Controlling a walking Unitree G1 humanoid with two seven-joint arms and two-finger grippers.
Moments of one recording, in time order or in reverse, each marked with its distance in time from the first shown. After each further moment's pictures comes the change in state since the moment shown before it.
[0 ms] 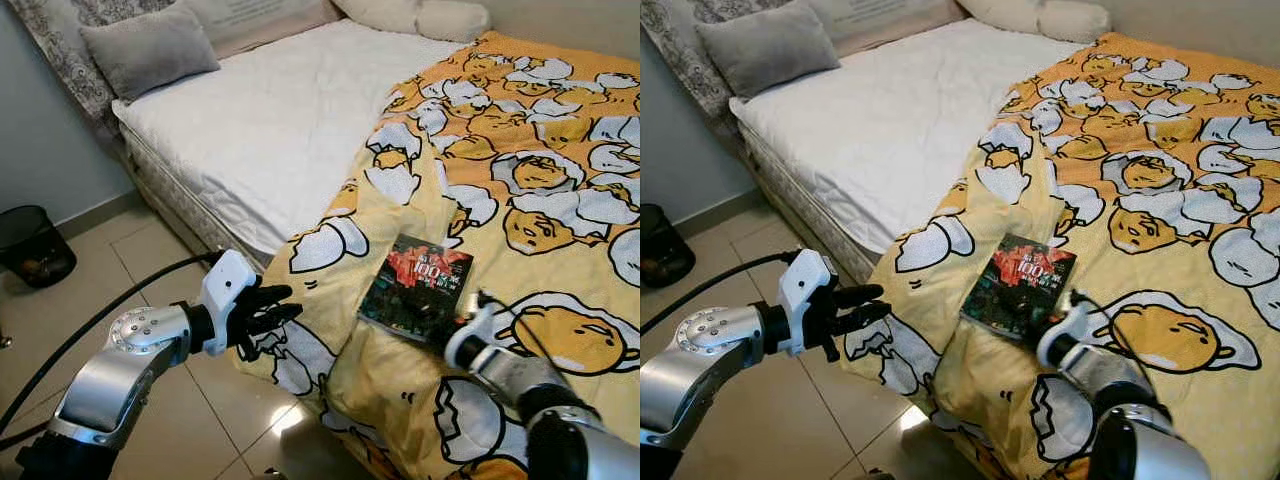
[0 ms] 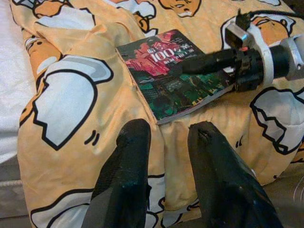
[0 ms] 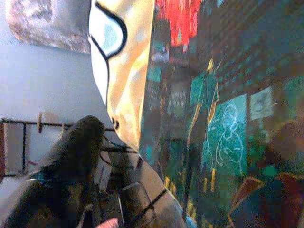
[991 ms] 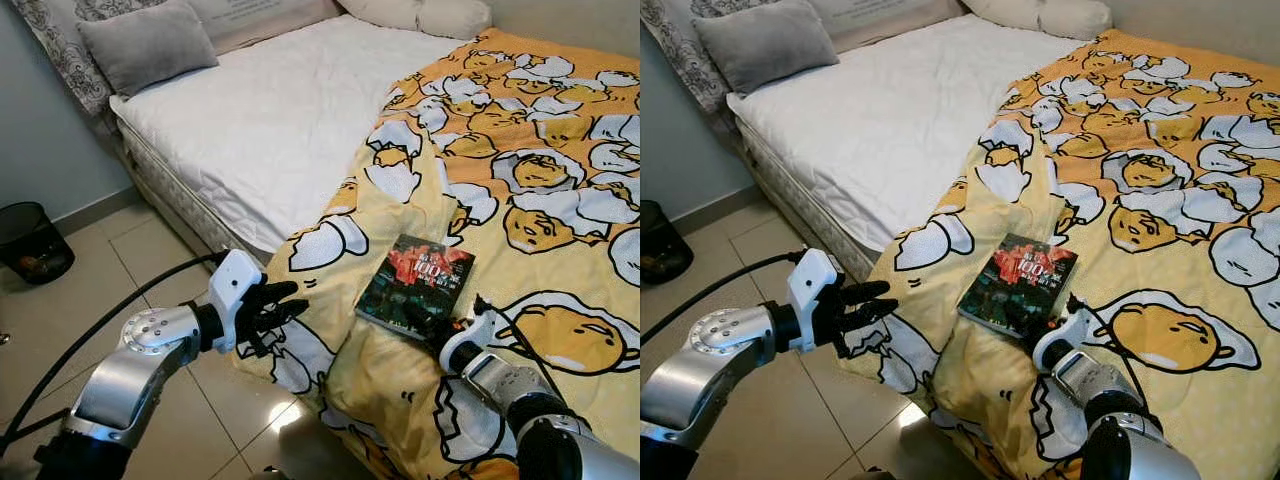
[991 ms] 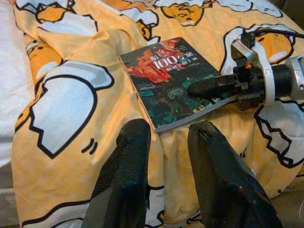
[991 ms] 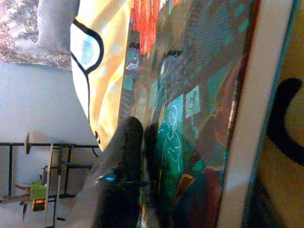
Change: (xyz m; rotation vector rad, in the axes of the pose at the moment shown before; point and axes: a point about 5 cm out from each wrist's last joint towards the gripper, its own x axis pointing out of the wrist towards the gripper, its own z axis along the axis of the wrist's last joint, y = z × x) left arm 0.010 -0.001 -0.004 -0.013 -0.042 0.016; right arm 0.000 -0.008 -0.005 0.029 -0.085 -0.054
